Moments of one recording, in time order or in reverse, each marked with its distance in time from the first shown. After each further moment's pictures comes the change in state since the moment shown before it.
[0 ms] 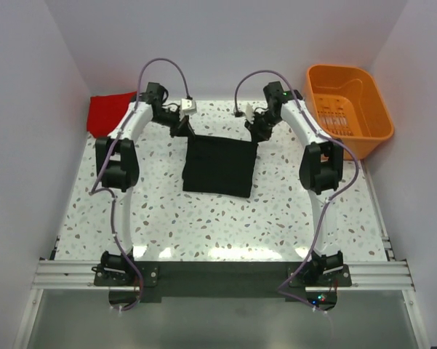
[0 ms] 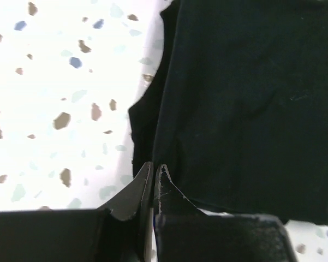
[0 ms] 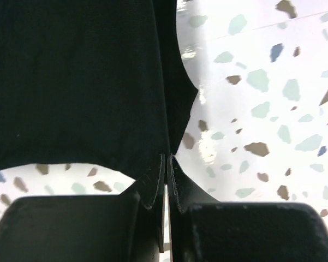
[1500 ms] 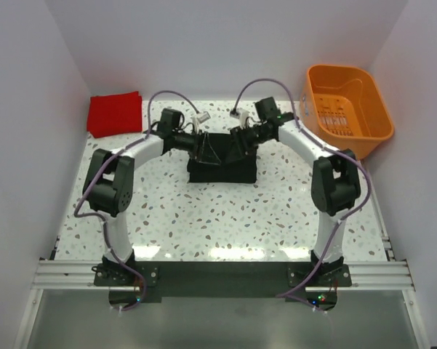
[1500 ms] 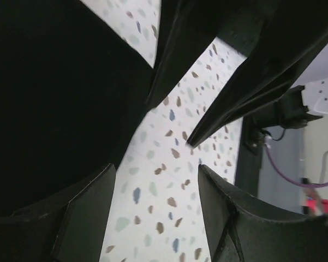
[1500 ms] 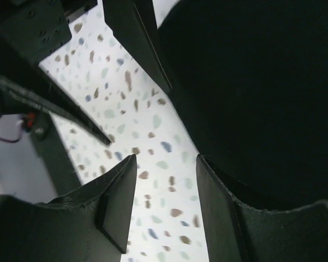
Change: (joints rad) left arm -0.160 -0.405 -0.742 0.783 0.076 -1.170; right arm 0.108 -0.371 -0.539 0.458 -0.241 0.899
